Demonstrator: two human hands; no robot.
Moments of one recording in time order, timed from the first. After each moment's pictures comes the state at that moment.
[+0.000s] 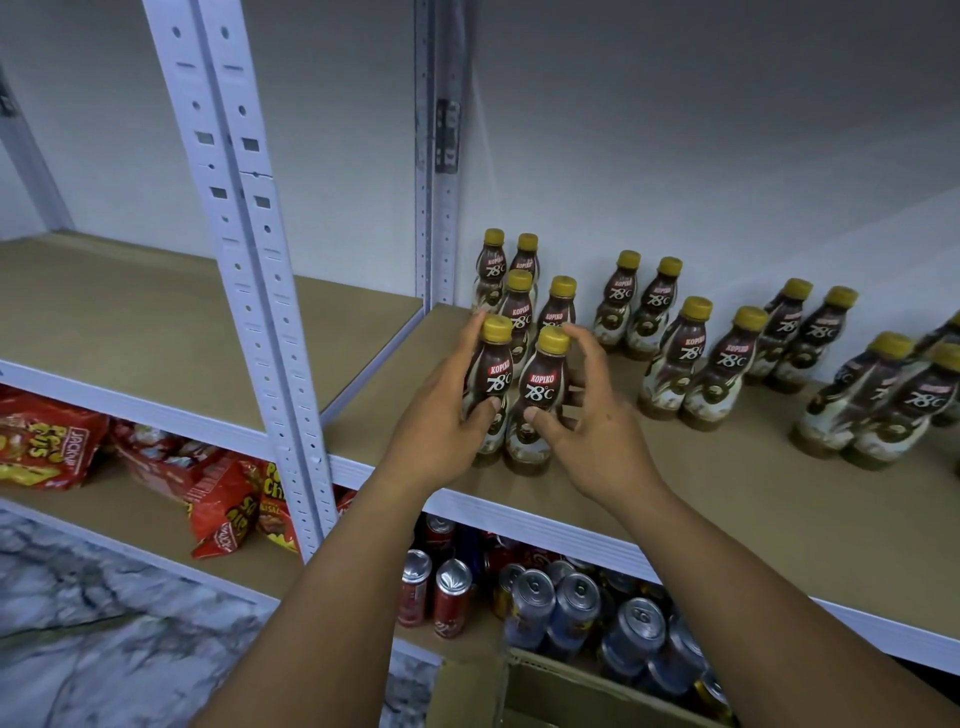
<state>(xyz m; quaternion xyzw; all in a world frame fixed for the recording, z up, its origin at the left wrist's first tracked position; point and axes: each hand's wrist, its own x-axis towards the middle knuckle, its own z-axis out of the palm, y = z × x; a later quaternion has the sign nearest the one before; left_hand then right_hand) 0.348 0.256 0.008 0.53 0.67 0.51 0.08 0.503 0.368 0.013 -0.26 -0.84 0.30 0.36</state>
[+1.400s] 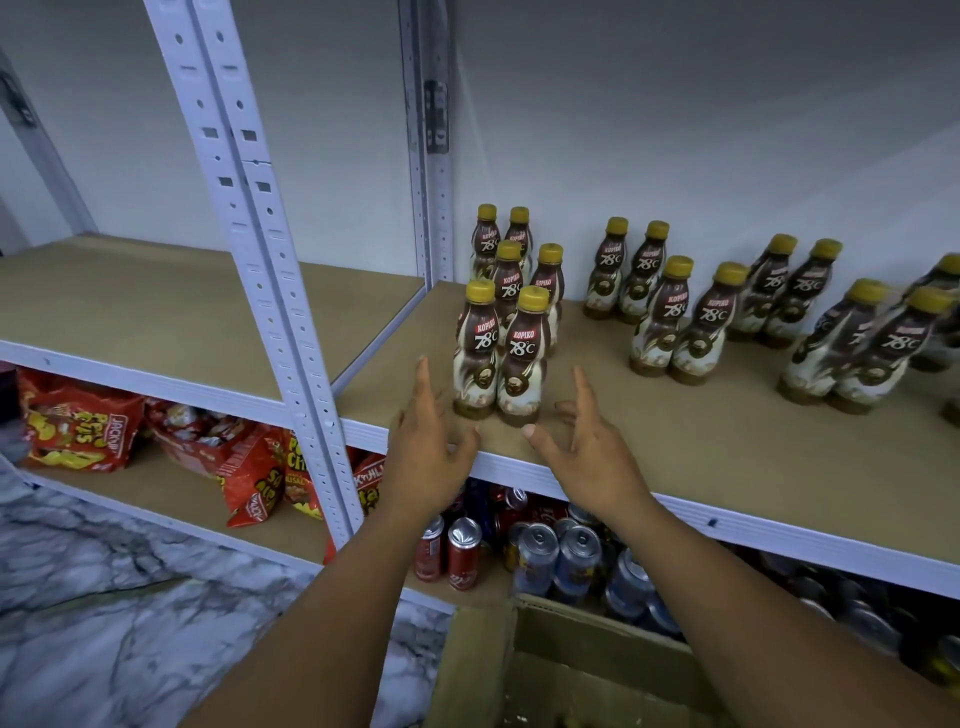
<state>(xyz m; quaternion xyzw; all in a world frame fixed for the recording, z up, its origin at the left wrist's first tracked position) 0.377 0.221 -0.054 0.43 0.77 0.47 0.04 0.536 0.351 -0.042 -0.35 -0.84 0.33 0.23</state>
